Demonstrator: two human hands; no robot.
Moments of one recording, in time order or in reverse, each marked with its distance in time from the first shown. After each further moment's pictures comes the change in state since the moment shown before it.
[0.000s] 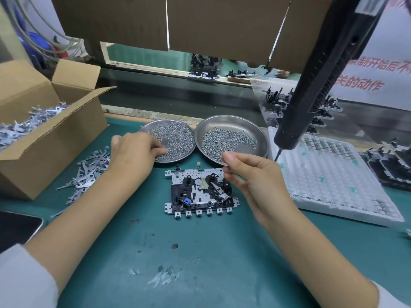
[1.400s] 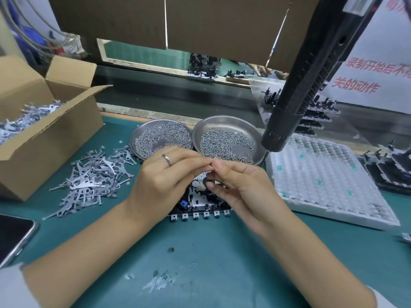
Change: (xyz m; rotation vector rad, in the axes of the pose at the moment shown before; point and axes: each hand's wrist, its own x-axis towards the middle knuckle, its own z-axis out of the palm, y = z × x) left_hand -0.057 0.051 -0.010 -0.541 0.380 0.731; right_hand -0.008 -0.002 0.008 0.130 -0.246 0.140
